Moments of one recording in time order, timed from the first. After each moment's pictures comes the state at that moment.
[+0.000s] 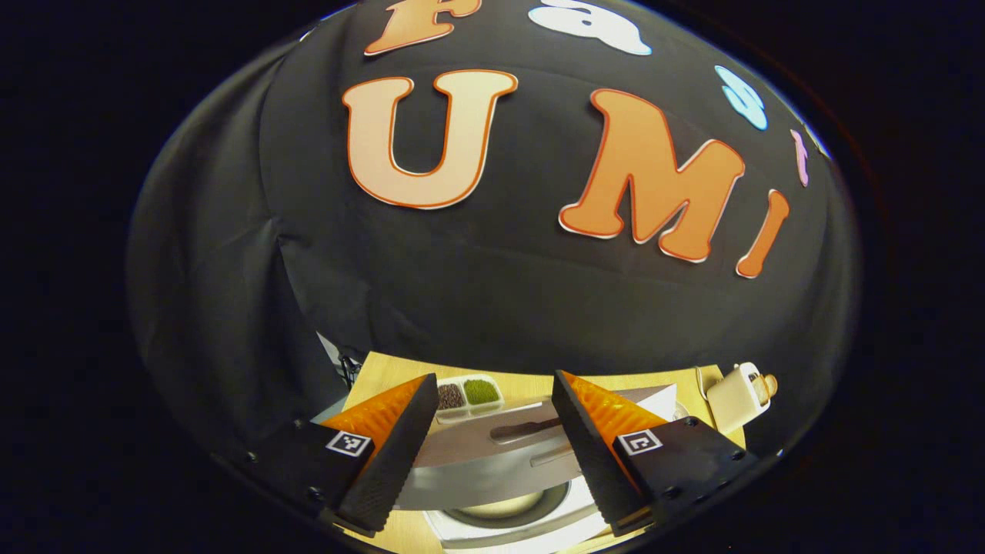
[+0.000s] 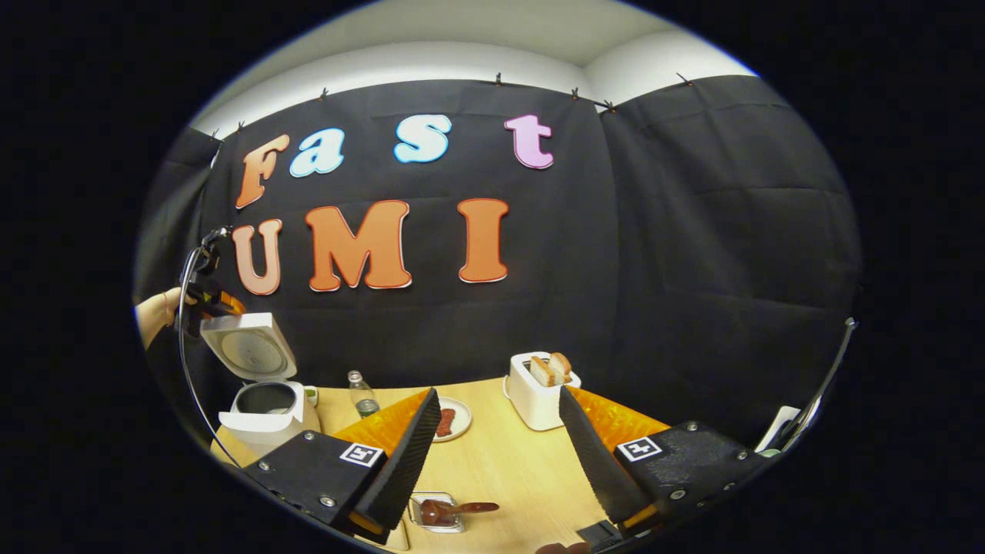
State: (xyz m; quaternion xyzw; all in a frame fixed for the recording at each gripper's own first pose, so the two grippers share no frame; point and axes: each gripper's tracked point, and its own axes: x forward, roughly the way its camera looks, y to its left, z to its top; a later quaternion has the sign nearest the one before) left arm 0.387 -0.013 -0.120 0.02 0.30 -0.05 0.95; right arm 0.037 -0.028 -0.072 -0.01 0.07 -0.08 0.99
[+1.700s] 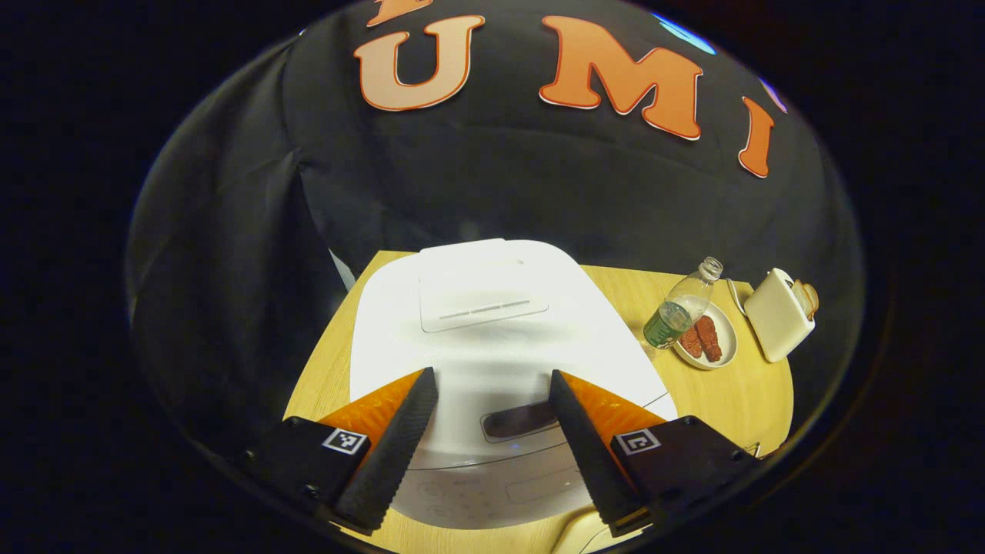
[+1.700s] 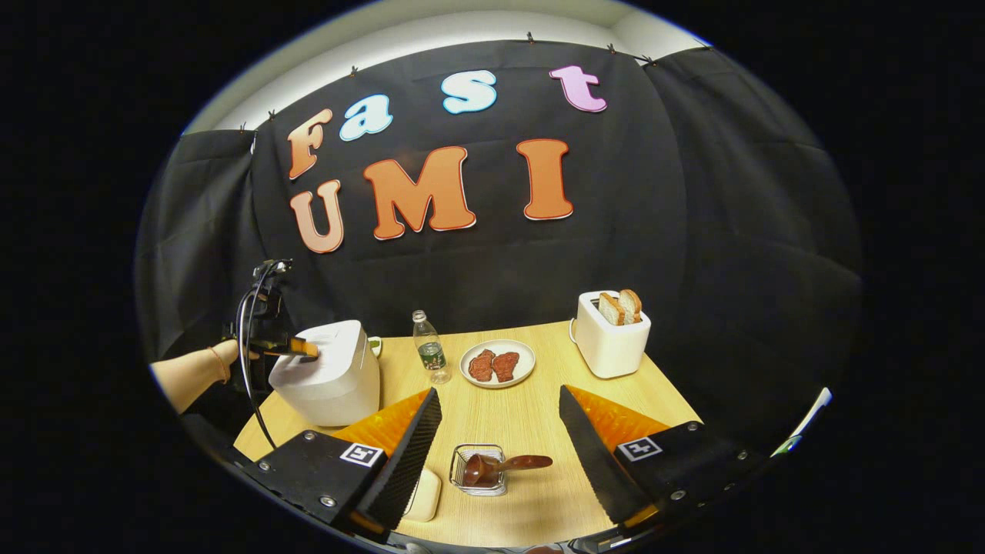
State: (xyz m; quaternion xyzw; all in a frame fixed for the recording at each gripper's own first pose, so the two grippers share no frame) left arm 0.265 -0.023 -0.293 0.04 0.35 0.01 0.93; right arm 0.013 -0.006 -0.153 0.01 0.18 0.04 0.98
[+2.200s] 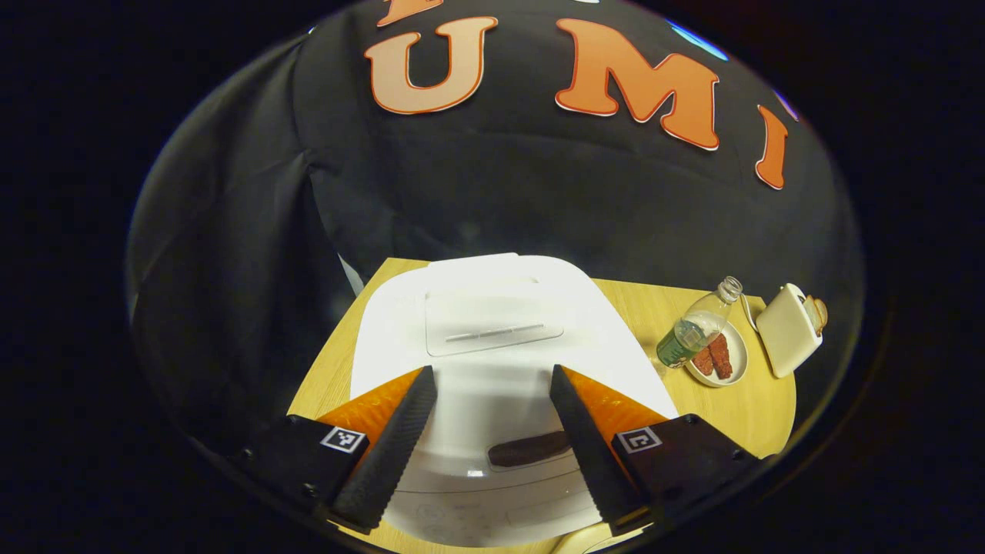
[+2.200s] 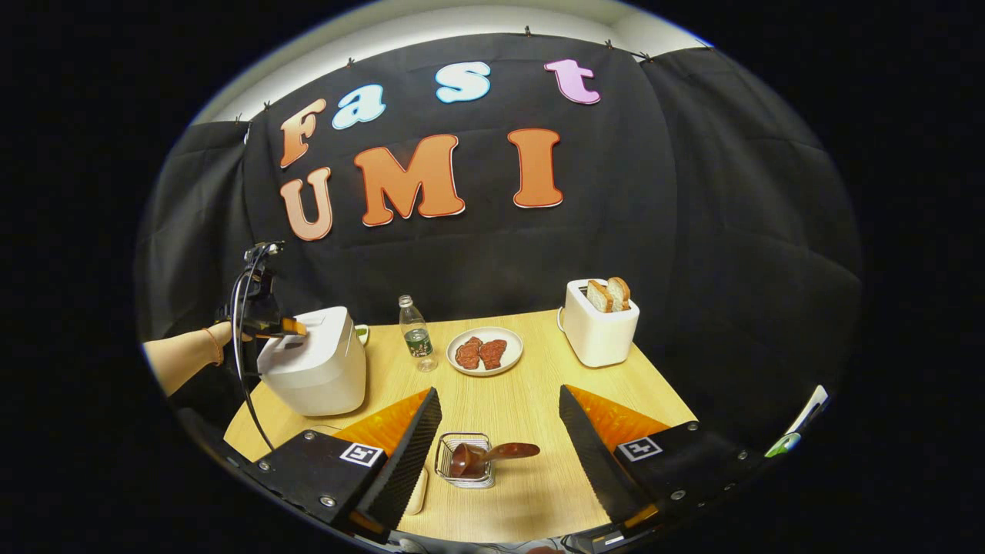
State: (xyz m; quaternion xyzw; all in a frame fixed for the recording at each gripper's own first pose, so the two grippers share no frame) left arm 0.272 -0.017 -0.284 0.06 0.34 0.03 0.94; right arm 0.014 -0.016 -0.170 0.00 0.19 0.02 0.98
